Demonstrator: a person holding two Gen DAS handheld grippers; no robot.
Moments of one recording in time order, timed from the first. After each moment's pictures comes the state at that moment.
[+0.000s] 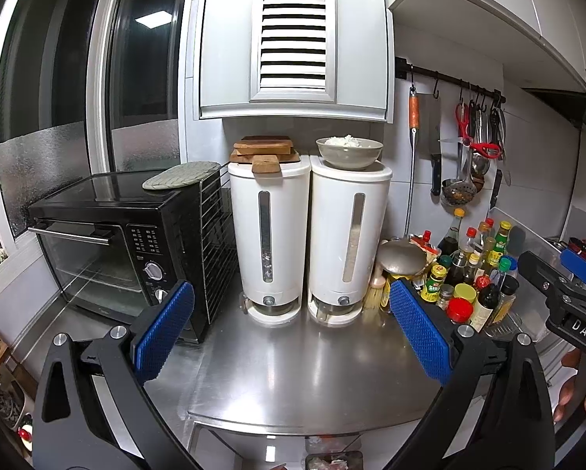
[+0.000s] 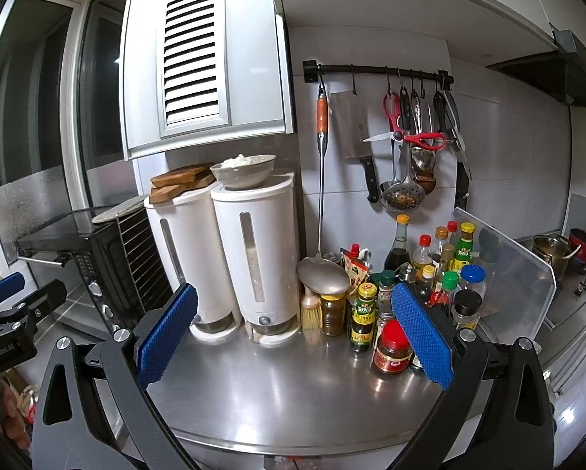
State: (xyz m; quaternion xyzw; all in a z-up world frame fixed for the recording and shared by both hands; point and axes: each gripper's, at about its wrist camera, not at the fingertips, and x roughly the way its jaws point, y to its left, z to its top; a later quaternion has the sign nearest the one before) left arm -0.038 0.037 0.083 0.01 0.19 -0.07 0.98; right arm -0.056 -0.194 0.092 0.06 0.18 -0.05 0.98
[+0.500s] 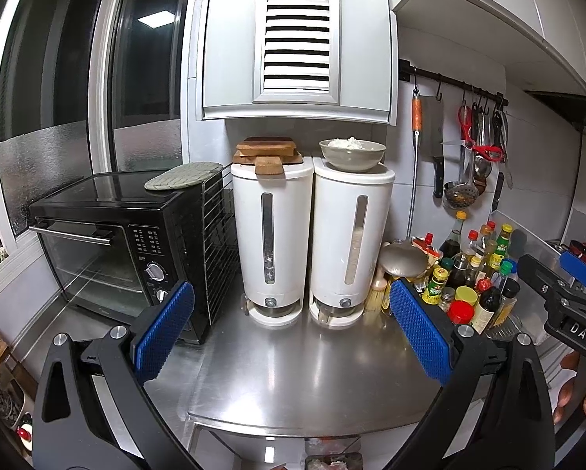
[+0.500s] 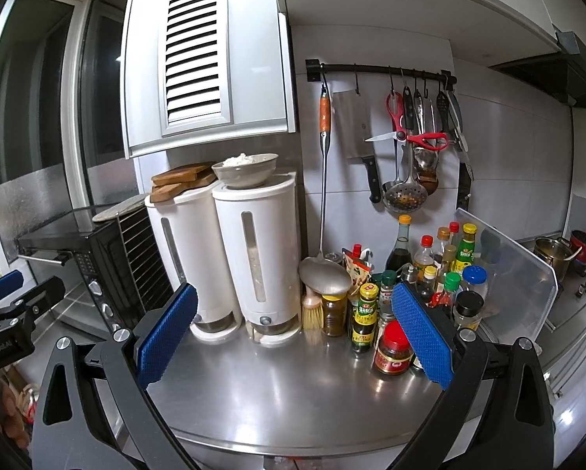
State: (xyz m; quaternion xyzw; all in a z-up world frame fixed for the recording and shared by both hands) left arm -0.034 0.037 0.085 0.00 0.19 -0.06 0.98; right arm -0.055 -0.192 0.093 0.05 0.18 -0.04 0.98
